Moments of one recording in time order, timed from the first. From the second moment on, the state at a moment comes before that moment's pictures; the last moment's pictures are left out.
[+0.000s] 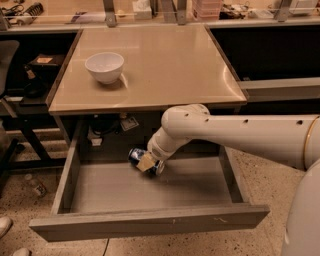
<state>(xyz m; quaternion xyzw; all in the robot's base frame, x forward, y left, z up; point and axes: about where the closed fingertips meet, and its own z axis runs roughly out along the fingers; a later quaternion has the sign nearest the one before) 0.578 0.033 0.609 -0.47 0.85 0.15 0.19</state>
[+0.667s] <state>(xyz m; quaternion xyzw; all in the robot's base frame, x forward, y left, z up) 0.578 0.033 0.609 -0.47 0.85 0.15 0.19</state>
